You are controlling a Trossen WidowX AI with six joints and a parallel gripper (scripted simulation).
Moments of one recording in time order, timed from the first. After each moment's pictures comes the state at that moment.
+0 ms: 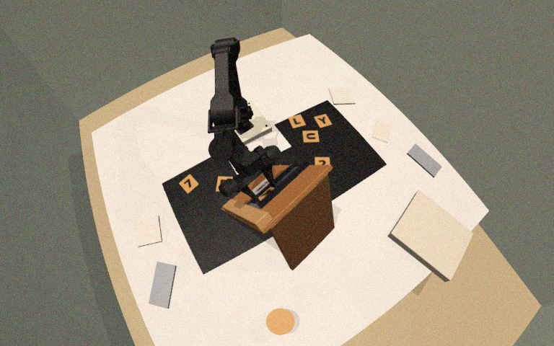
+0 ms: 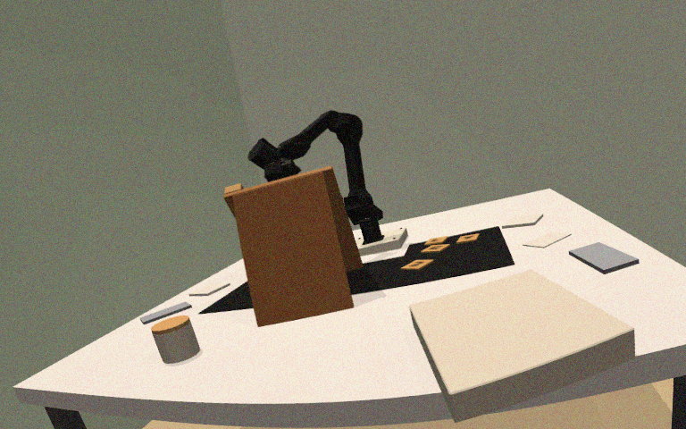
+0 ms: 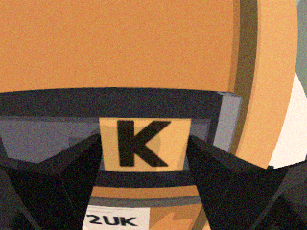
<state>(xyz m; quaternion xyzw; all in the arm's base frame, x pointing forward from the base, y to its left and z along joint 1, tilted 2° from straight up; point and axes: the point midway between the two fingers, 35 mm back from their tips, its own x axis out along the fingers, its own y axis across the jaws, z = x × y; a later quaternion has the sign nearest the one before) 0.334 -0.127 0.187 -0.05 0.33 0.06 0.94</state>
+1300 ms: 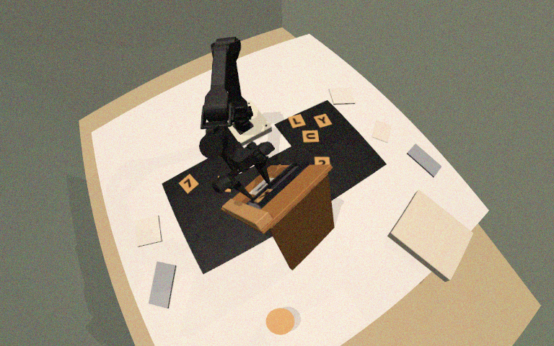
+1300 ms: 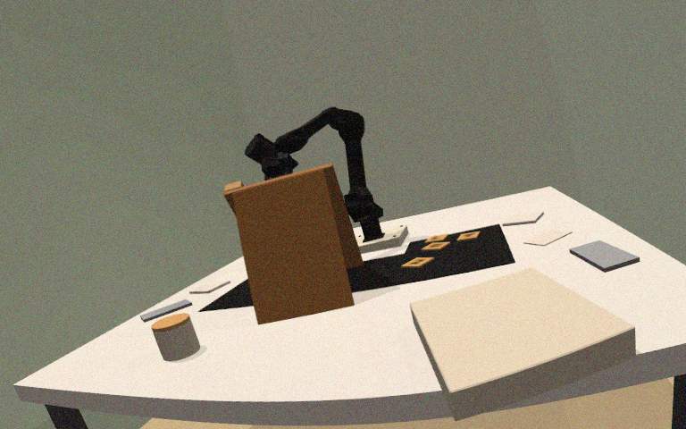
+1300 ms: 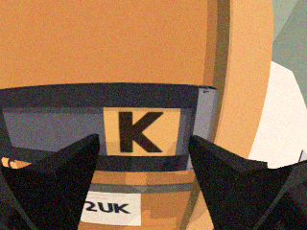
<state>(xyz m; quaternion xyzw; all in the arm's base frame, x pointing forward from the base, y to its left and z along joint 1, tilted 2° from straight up) 0.322 -0.136 0.199 -0.05 0.34 0.06 0.94</state>
